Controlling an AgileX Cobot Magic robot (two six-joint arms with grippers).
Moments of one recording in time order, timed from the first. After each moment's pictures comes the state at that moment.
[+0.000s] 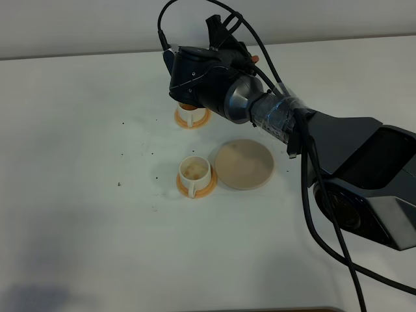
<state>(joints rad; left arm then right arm) 0.06 -0.01 -0.51 -0.01 1.08 0.11 0.90 2.54 -2.27 -0.98 1.10 -0.79</state>
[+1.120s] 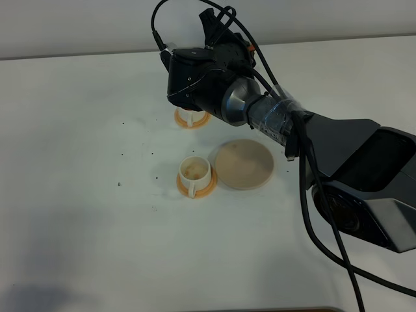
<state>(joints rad) 0.06 -0.01 -0.51 -0.01 1.08 0.10 0.91 2.54 -2.27 -1.09 1.10 -0.83</state>
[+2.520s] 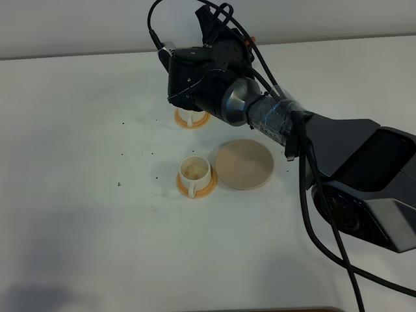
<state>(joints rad) 0.06 -0.01 -0.51 -0.01 1.08 0.10 0.91 2.54 -2.27 -1.12 1.07 -0.84</state>
